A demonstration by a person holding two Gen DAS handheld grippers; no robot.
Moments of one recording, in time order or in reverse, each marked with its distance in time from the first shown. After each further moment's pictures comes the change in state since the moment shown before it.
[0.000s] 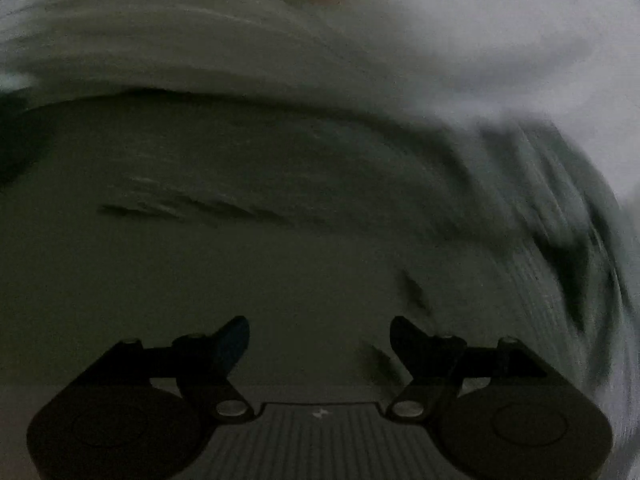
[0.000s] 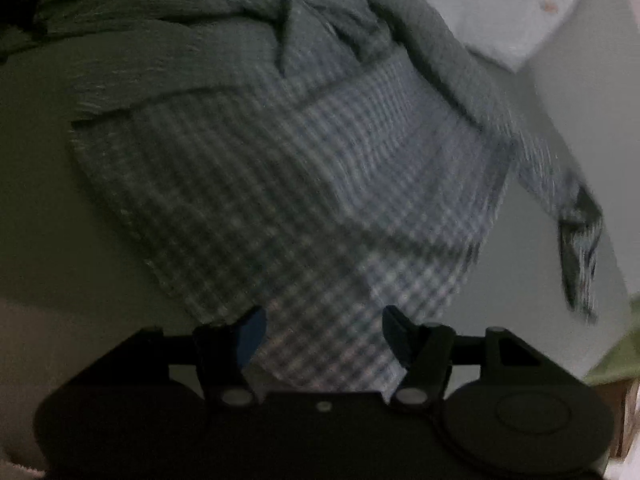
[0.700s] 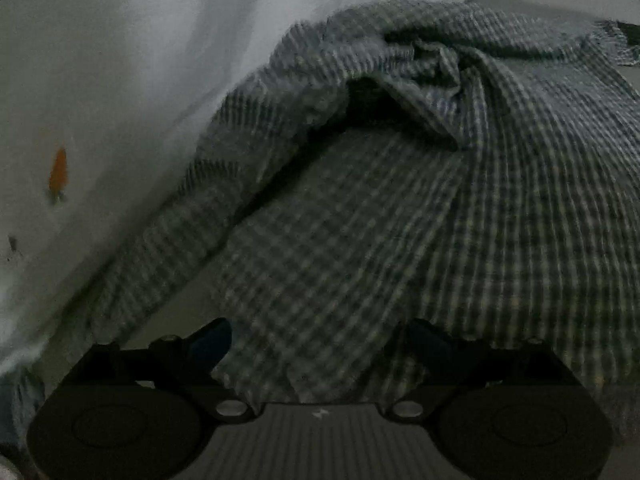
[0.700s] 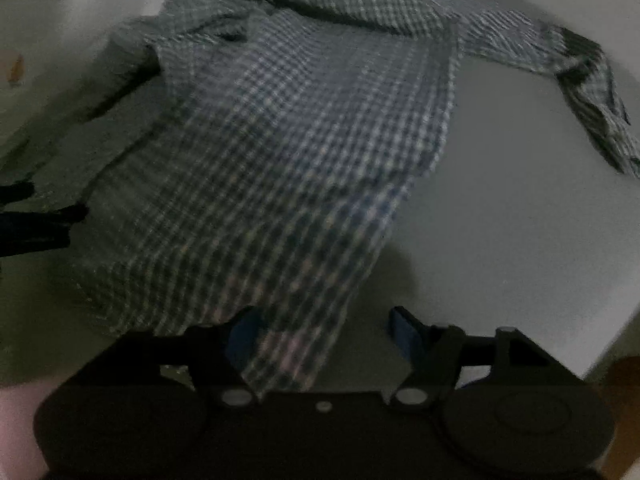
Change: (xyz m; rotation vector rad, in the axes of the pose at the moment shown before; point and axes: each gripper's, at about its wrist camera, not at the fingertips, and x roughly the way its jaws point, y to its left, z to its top) left arm -0.001 -0.155 -0.094 0.775 -0.139 0.219; right arm 0.037 -0.105 -0.042 0.328 -0.058 0.314
